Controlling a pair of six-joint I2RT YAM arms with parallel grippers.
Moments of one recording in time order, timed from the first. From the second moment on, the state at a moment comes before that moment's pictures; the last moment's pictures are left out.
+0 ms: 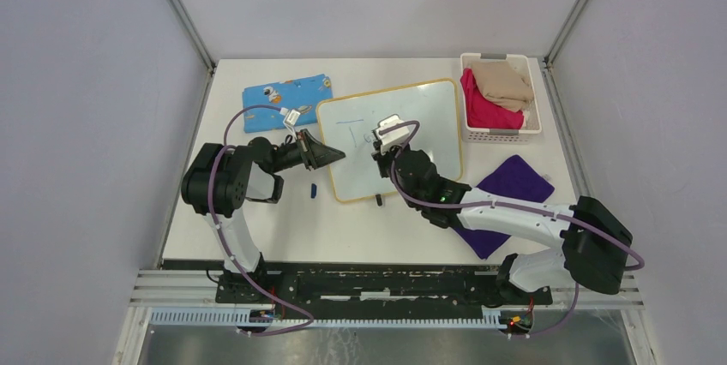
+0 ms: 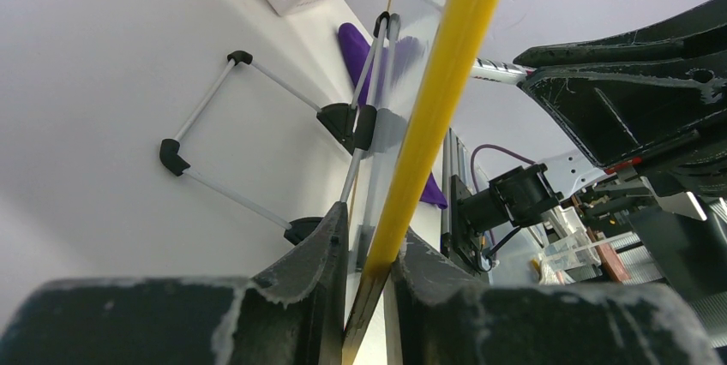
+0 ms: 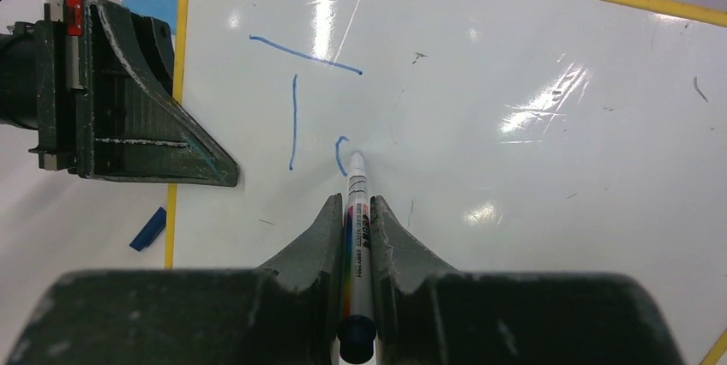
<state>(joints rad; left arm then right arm) -0.11 1.89 0.52 1.53 1.11 -0.99 1.03 1.36 0.82 0.37 0.59 0.00</state>
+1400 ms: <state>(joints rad) -0.11 1.89 0.52 1.53 1.13 -0.99 0.99 1.28 0.81 0.36 0.57 -0.01</state>
